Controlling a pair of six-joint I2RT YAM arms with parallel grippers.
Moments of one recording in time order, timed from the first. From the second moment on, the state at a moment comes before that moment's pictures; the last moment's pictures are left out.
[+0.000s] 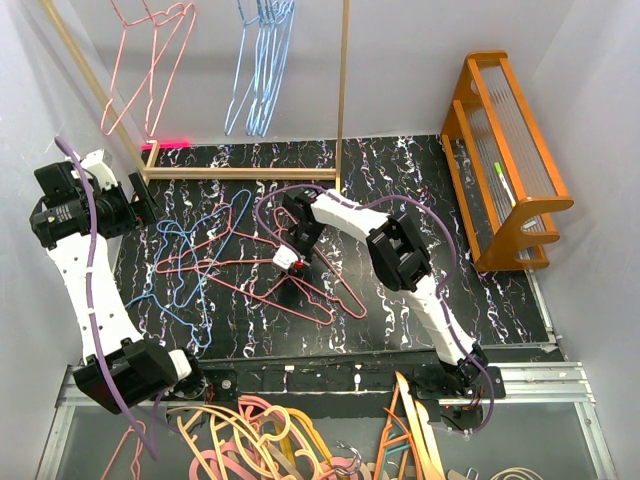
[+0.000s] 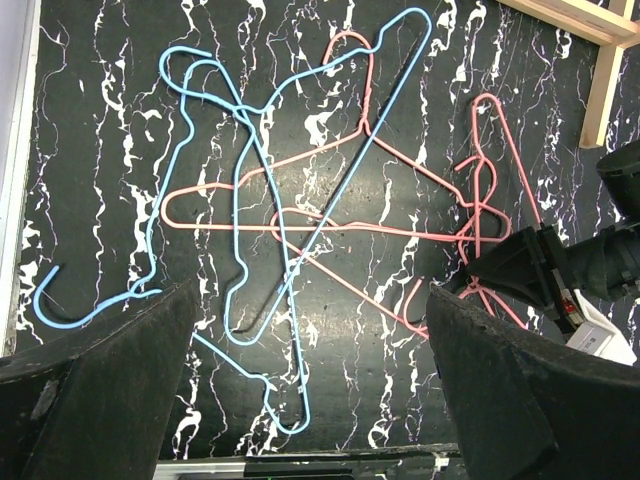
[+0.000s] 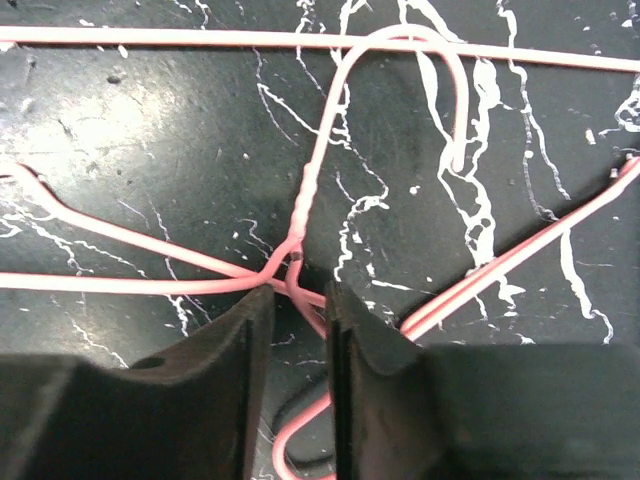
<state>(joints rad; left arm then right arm) 0.49 1.23 1.45 -1.07 0.42 0.05 0.73 2.46 2.11 -1.26 -0.85 -2.08</state>
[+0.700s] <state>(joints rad) 0.49 1.36 1.59 -1.37 0.82 0.25 0.70 2.45 2.18 -1.29 -0.80 -2.08</state>
